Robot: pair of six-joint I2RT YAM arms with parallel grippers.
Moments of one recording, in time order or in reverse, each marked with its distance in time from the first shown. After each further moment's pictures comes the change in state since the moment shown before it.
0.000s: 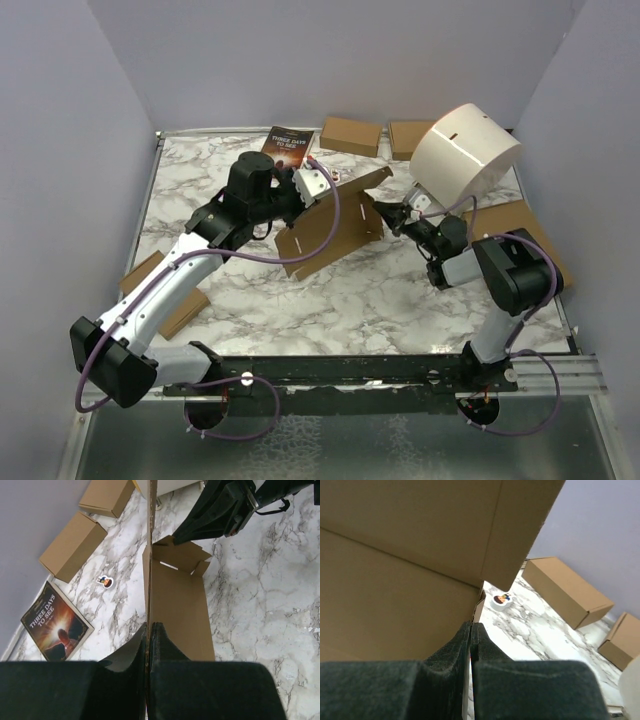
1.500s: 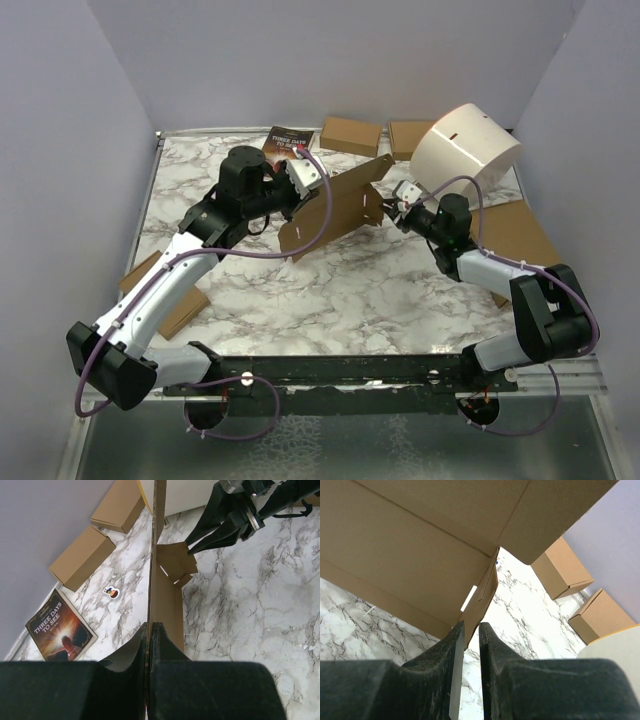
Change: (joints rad) left arm 0.028 -0.015 0.011 0.043 0.027 -0.063; right arm 0.012 -0.315 0.094 -0.725 0.072 -0.320
